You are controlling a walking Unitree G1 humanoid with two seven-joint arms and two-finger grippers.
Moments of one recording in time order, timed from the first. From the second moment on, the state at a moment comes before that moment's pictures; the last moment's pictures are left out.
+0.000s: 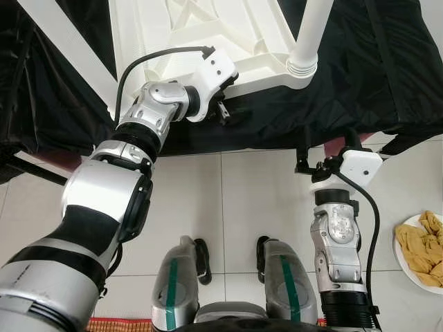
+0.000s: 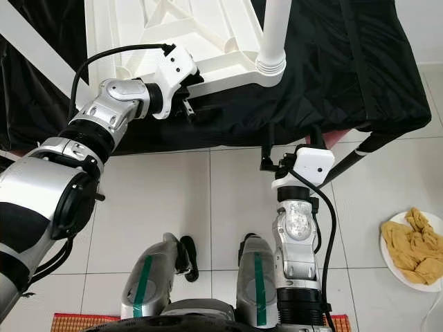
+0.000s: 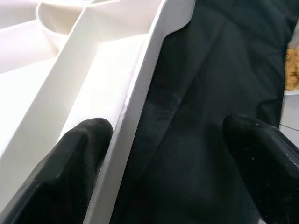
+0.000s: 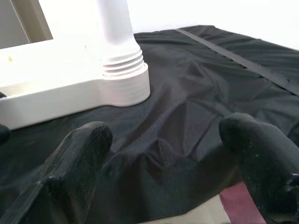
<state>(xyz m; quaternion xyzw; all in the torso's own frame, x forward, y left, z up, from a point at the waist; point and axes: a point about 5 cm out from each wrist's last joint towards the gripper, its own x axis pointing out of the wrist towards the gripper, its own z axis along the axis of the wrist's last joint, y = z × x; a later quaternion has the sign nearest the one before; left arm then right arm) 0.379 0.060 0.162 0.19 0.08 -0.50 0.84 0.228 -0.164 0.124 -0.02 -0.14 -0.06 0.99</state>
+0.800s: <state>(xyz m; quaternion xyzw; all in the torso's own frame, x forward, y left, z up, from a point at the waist) 0.379 0.063 0.161 0.19 0.09 -0.50 0.84 0.243 -0.162 0.129 -0.02 -0.15 -0.04 0.99</state>
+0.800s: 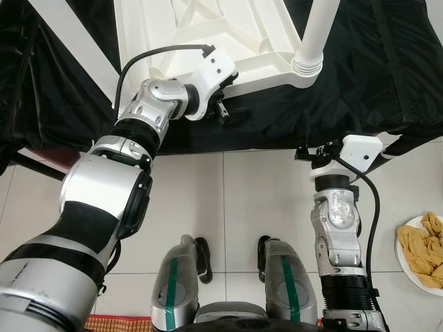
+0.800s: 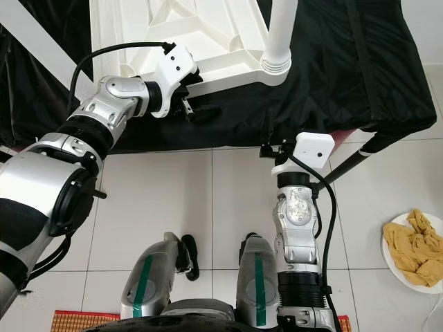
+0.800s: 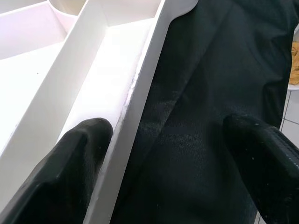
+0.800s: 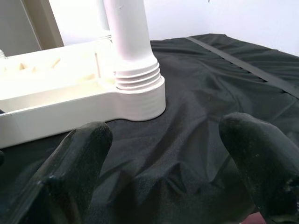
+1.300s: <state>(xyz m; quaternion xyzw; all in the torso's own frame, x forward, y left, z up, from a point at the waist) 0.380 0.064 0.161 0.19 0.09 -0.50 0.84 0.246 -0.161 0.129 -0.02 -0.15 -0.04 0.99</state>
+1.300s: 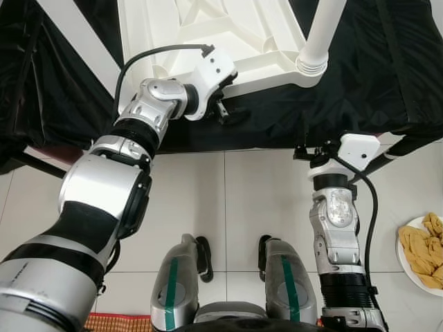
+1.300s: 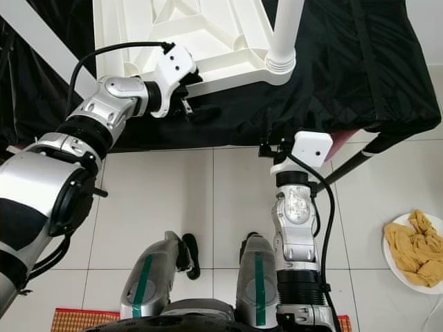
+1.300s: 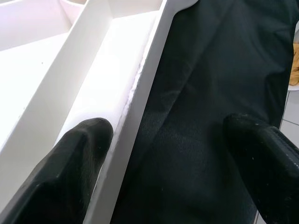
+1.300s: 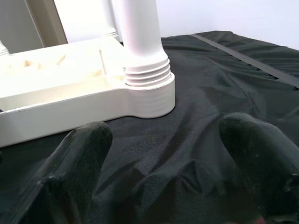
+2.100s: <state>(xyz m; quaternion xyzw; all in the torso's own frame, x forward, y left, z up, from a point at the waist) 0.380 0.063 0.161 0.19 0.09 -0.50 0.84 0.247 -0.159 0.127 -0.02 -0.15 -0.04 0.99</state>
